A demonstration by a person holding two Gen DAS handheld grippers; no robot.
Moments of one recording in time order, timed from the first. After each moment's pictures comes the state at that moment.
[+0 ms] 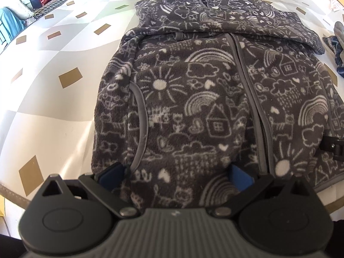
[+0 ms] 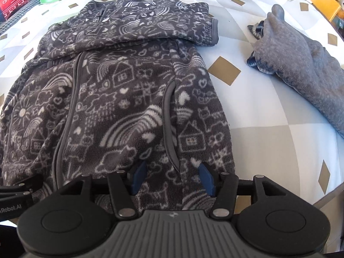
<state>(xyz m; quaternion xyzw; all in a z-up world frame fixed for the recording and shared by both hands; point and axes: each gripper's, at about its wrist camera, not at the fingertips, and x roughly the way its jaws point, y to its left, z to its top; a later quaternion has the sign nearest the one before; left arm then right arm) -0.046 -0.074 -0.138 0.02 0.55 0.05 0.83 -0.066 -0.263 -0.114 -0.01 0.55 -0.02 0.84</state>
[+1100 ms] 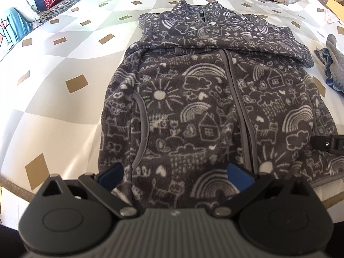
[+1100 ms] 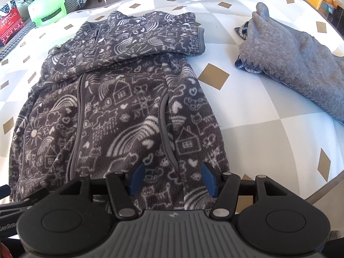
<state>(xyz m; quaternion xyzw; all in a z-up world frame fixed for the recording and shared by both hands) -0.060 -0.080 -0.112 0.00 0.53 0.04 0.85 -0.077 -0.273 -0.092 0.05 0.52 -0.03 0.85</state>
